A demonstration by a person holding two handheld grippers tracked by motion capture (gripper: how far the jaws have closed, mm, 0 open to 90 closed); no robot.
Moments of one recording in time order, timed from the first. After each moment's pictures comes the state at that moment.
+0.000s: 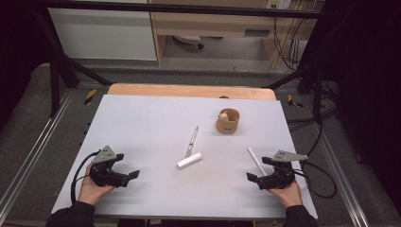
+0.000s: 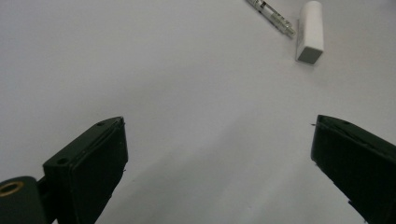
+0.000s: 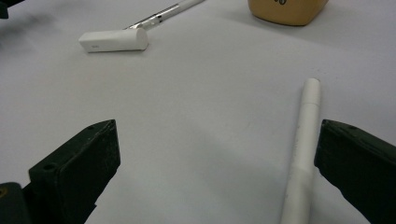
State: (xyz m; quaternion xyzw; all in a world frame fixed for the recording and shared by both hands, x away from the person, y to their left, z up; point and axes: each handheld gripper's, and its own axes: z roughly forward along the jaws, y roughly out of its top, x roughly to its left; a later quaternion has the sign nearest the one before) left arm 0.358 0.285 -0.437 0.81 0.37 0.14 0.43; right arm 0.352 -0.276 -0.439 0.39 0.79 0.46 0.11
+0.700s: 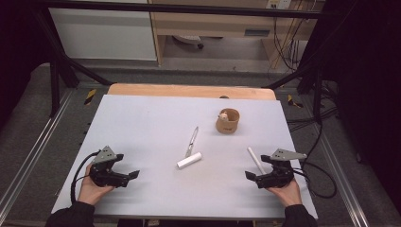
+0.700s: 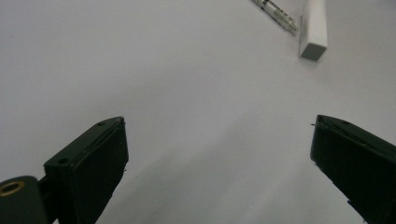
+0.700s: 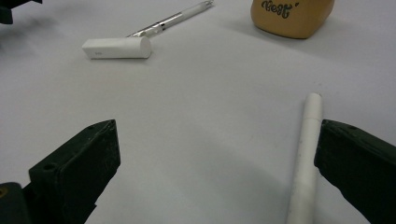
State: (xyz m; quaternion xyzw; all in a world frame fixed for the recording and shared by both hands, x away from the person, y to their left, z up) left arm 0.358 0.285 -0.437 0.82 0.37 0.14 0.42; right arm 0.353 -0.269 -0.430 0.39 0.79 0.47 0.12
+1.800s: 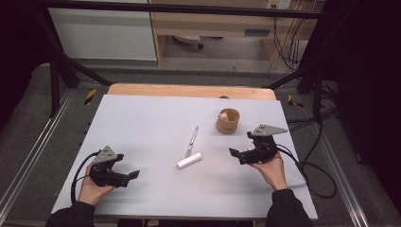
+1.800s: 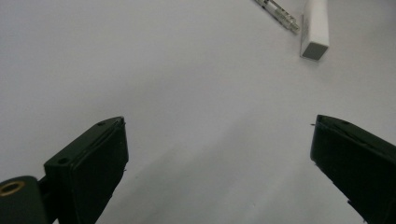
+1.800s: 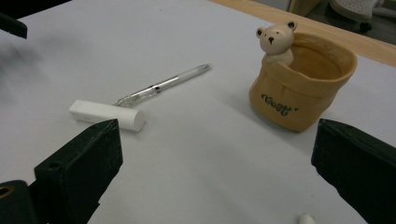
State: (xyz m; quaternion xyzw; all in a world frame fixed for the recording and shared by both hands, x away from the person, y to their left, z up) left arm 0.358 0.285 -0.438 0.82 0.37 0.14 0.42; right arm 0.404 -0.213 -0.377 0.36 0.80 0.45 0.17
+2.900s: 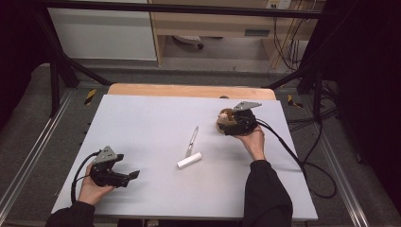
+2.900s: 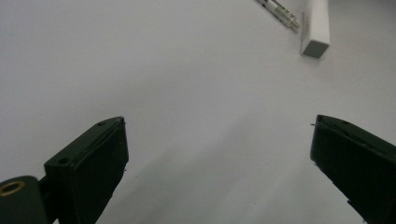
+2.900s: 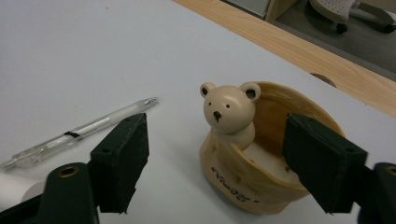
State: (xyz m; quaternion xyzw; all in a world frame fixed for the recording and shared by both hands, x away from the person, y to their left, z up) left arm 0.359 0.284 -0.438 0.82 0.37 0.14 0.42; right arm 0.501 -0.176 -0.387 0.36 0.81 0.41 0.20
